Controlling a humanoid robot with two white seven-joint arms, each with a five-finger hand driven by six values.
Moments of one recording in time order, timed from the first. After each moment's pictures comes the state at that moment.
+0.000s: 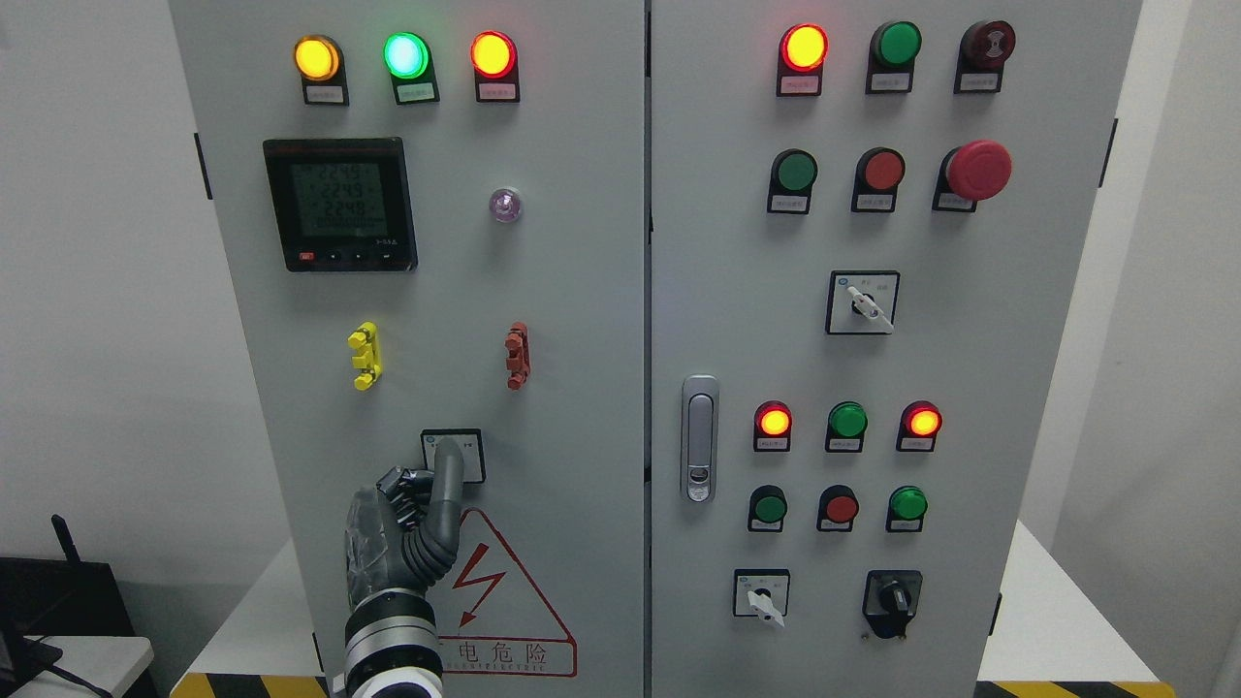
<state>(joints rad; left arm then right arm) -0.52 -0.12 -0.15 -1.83 -0.15 0.67 0.47 0.12 0.12 0.00 -0.11 0.00 0.01 -0.06</state>
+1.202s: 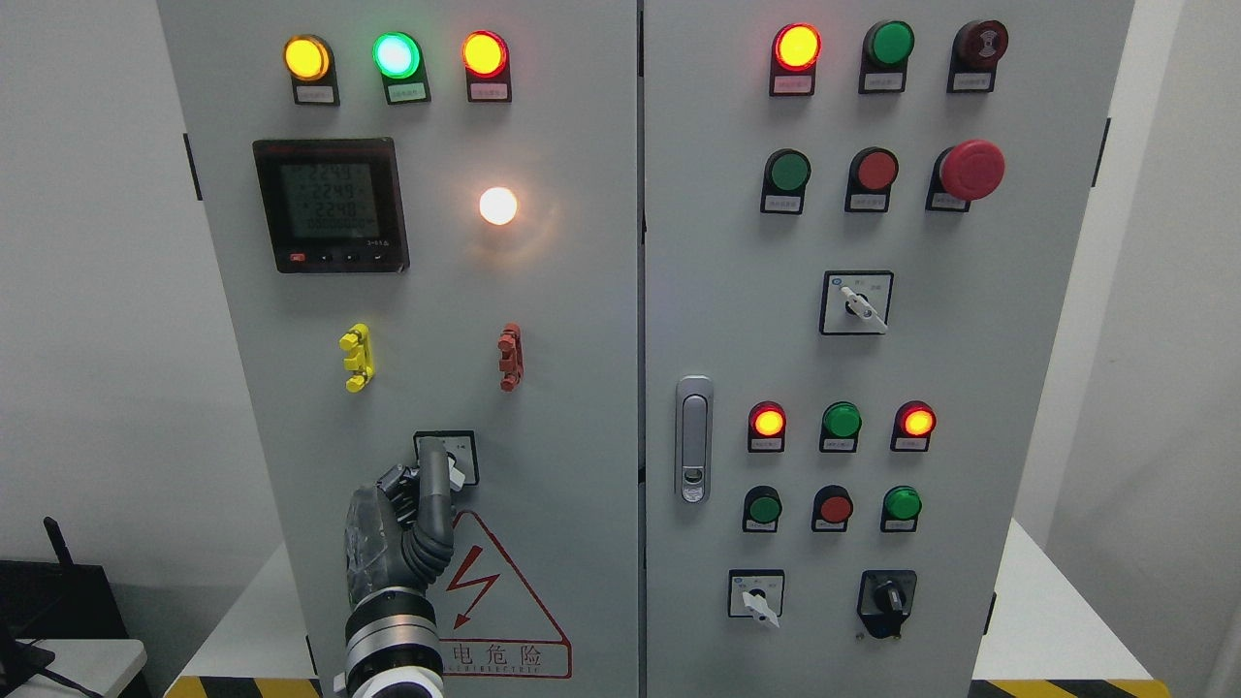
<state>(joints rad) -0.52 -0.12 -0.15 -1.83 -0.14 0.66 0.47 0.12 0.12 0.00 -0.11 0.00 0.01 -0.06</state>
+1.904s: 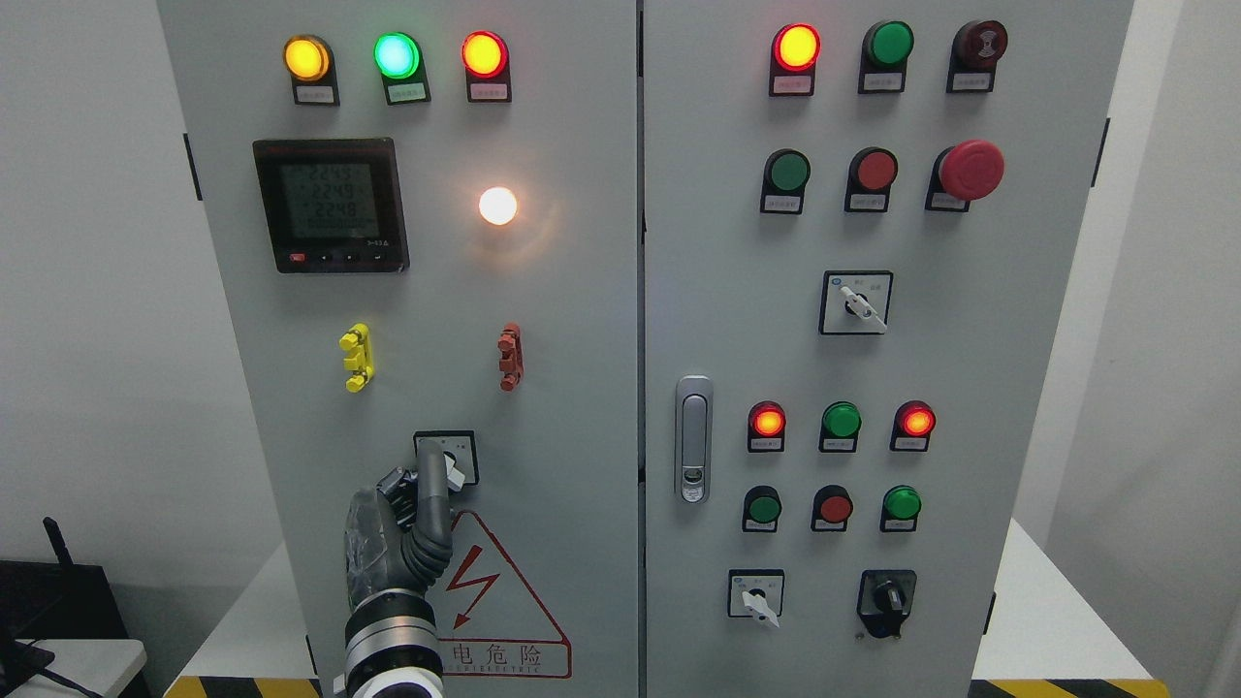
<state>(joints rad) -0.52 -0.12 -0.15 -1.83 -0.14 0.66 0.47 0.12 0.12 0.00 -0.11 0.00 0.01 -0.06</state>
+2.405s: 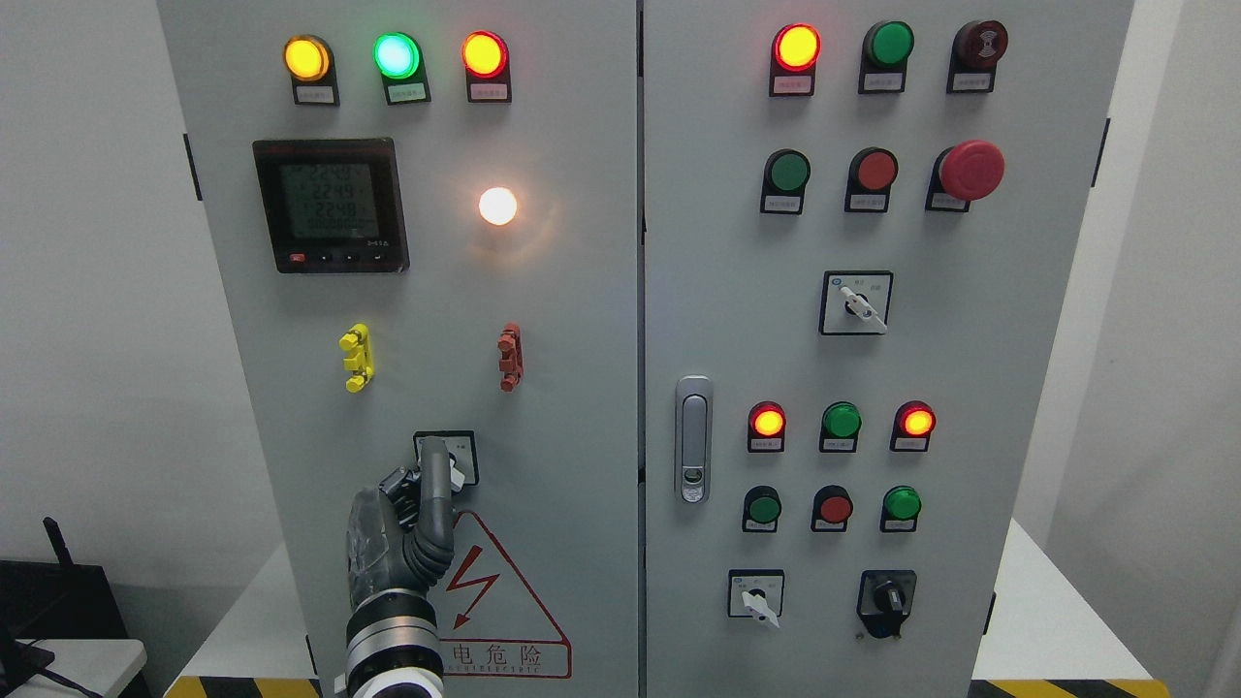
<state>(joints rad) -0.52 -0.12 -0.15 -1.83 -0.14 0.66 0.47 0.12 0.12 0.00 -0.11 0.00 0.01 -0.06</state>
